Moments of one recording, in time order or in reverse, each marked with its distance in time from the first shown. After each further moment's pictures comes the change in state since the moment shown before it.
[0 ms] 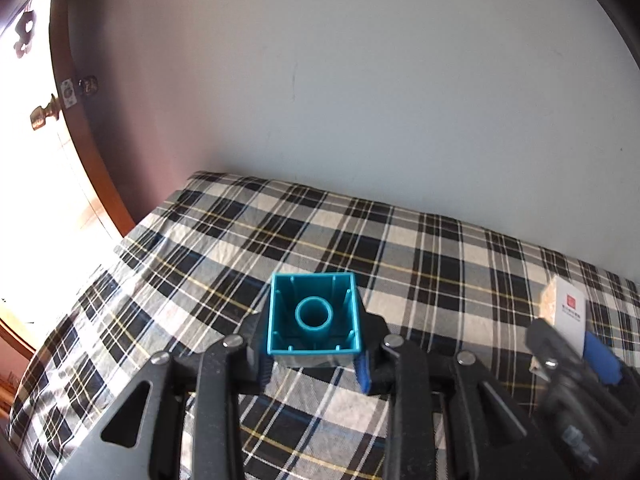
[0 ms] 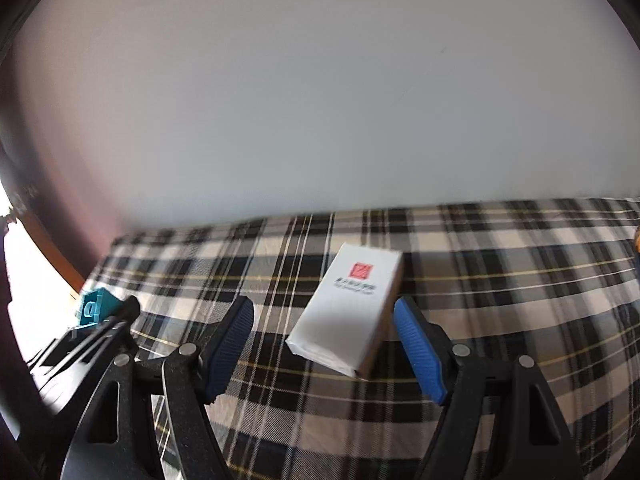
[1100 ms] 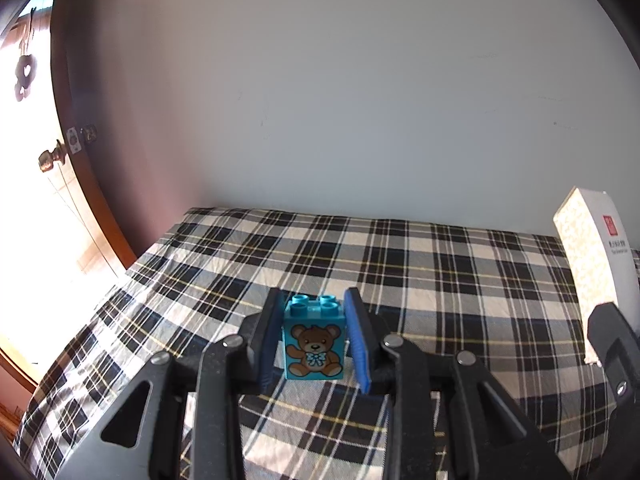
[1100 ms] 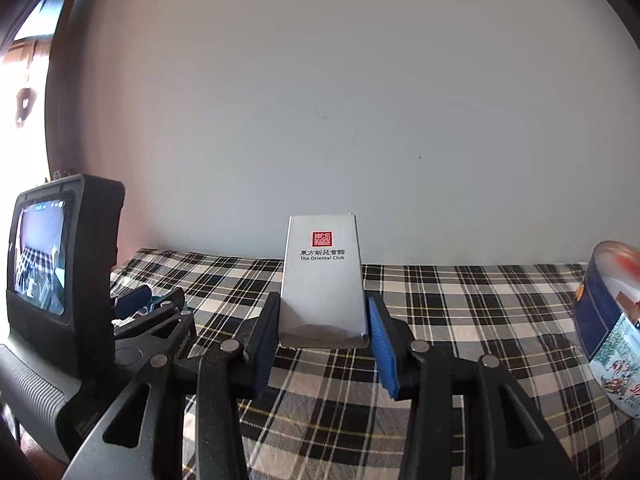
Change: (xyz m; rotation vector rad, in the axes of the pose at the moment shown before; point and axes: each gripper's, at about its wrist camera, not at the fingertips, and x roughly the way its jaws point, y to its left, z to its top) left arm -0.052 -0.028 -0.032 0.115 -0.155 -0.033; right arm -0.118 -0.007 -0.056 -0.160 -0.353 -0.007
